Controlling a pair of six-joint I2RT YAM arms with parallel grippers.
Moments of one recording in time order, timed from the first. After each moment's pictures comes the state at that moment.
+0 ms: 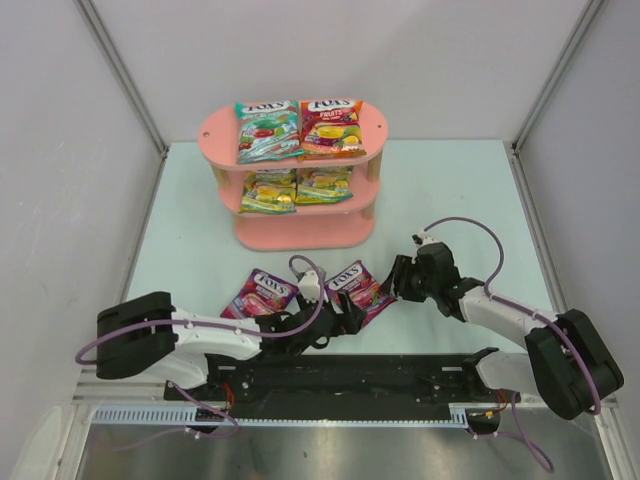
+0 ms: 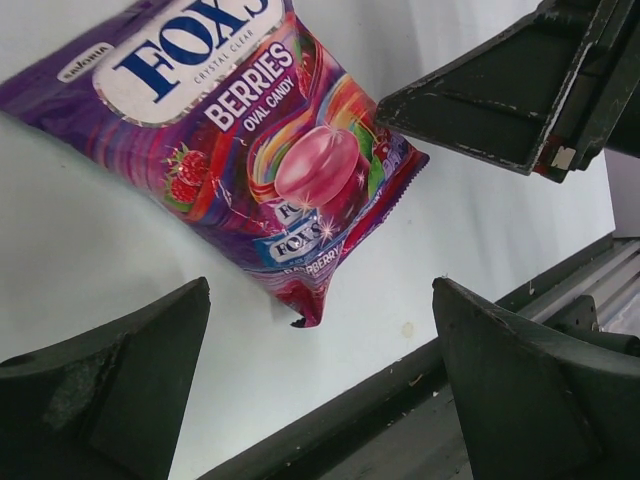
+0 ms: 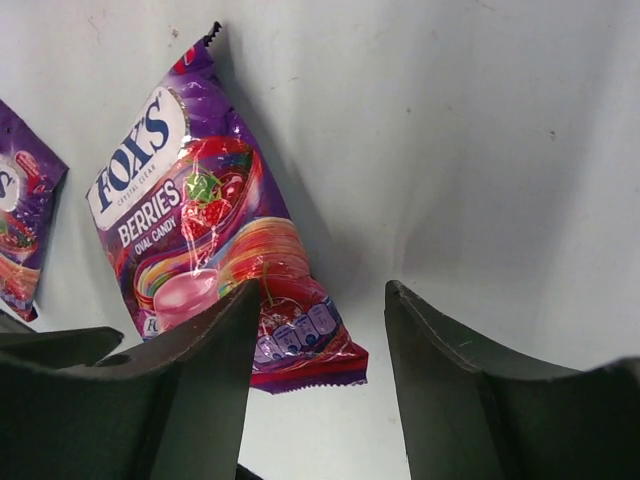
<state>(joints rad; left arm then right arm) -1.30 1.36 0.47 0.33 -0.54 -1.07 0.48 1.21 0.44 0.00 -0.17 0.63</state>
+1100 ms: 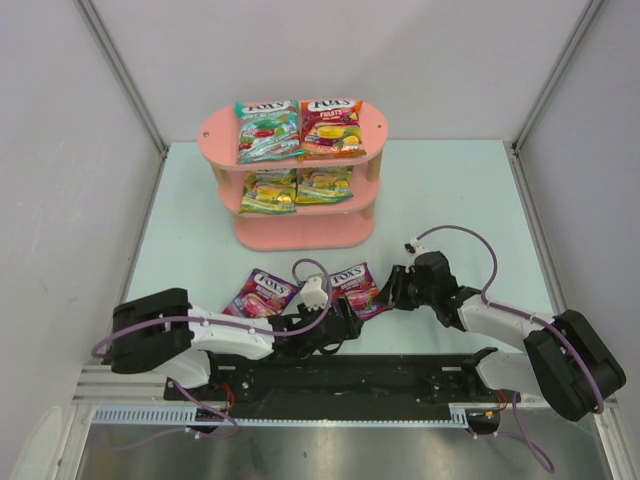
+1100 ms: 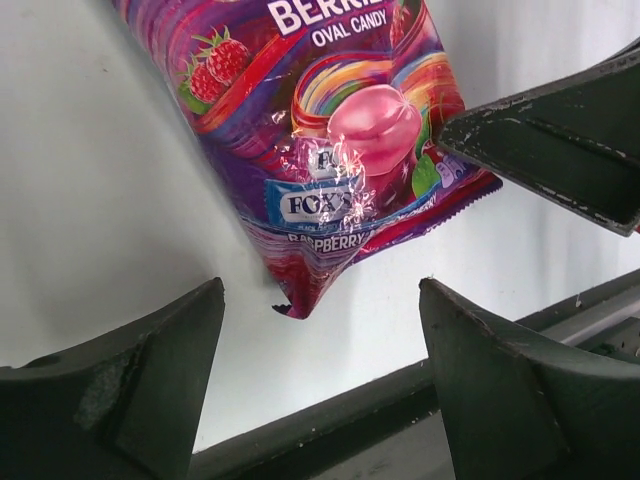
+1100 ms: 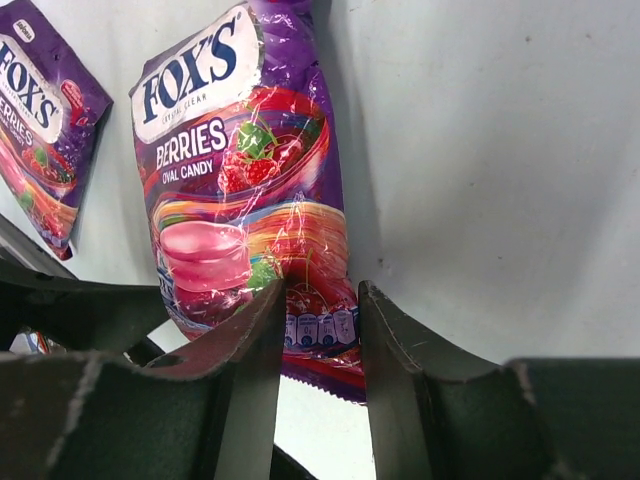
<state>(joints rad) -1.33 1.46 0.55 0.13 -0.56 -1.28 0.54 1.21 0.36 0.13 -0.28 0.67</state>
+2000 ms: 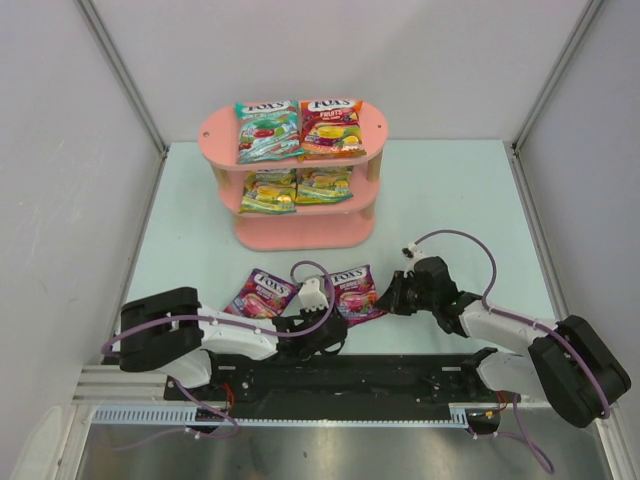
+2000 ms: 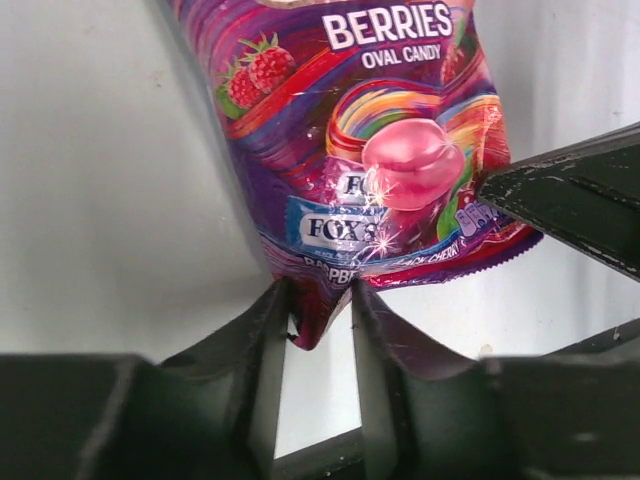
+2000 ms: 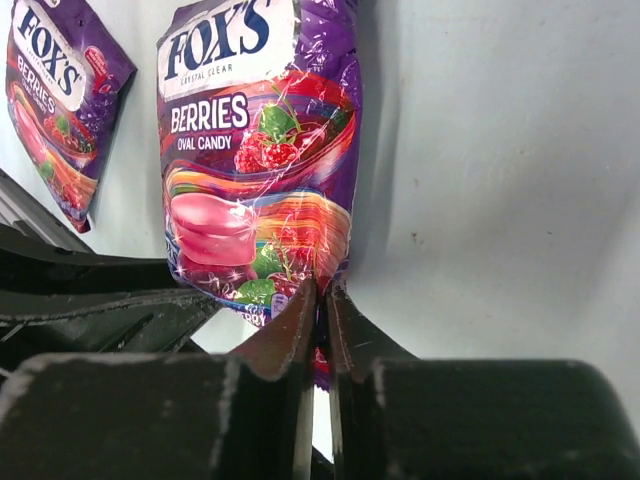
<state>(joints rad) -1.33 1.51 0.54 0.14 -0.62 -1.30 0.58 1.17 0.32 0.16 -0.30 0.70</state>
